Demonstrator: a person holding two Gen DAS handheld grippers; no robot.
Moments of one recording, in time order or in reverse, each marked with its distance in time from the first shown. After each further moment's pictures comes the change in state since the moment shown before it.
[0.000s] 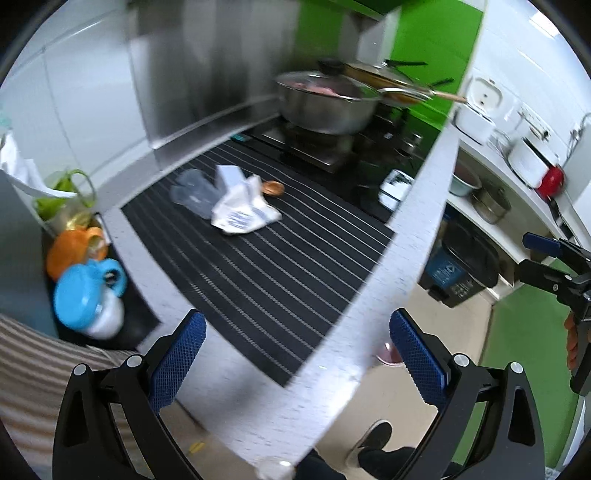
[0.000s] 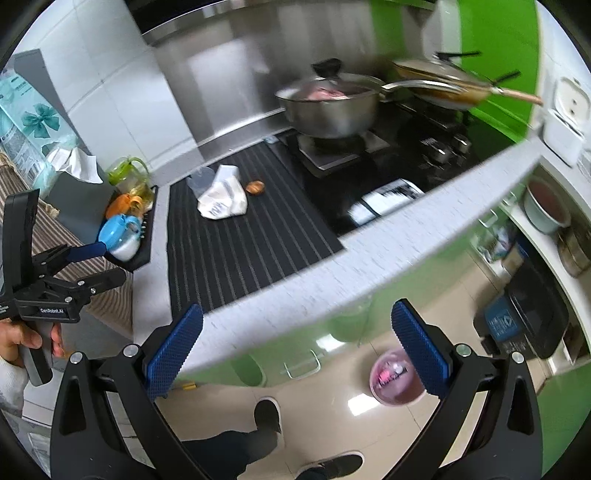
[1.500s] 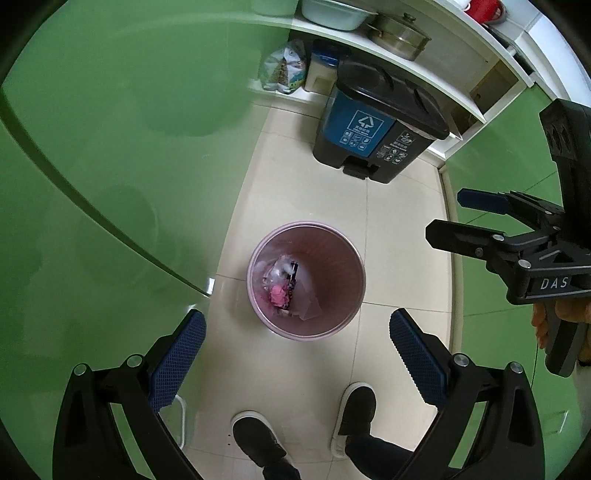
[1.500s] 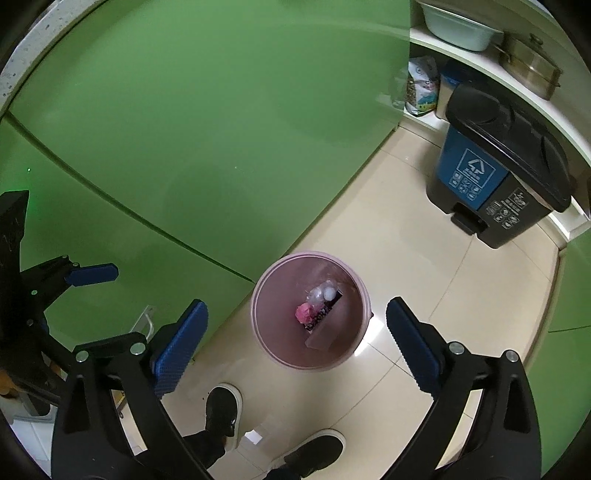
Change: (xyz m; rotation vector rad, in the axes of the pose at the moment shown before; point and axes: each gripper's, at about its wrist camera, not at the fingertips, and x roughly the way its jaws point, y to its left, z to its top) left arm 0.408 -0.285 -0.125 0.420 0.355 -0.340; right arm 0.233 -0.326 -0.270 0.405 0.183 -0.200
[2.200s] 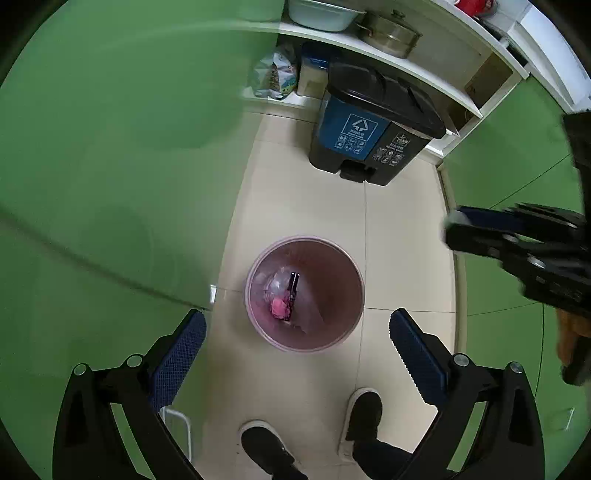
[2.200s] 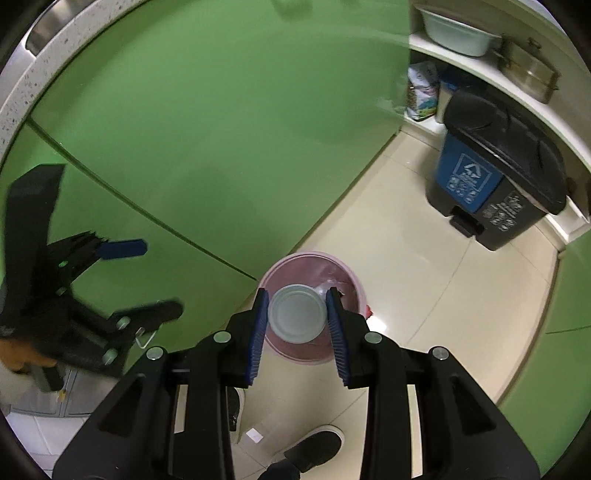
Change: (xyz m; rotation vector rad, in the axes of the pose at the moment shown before) left arm 0.005 -0.010 0.015 0.035 -0.009 0.011; right arm -0.007 -0.002 0.005 -0.028 -0.008 0.044
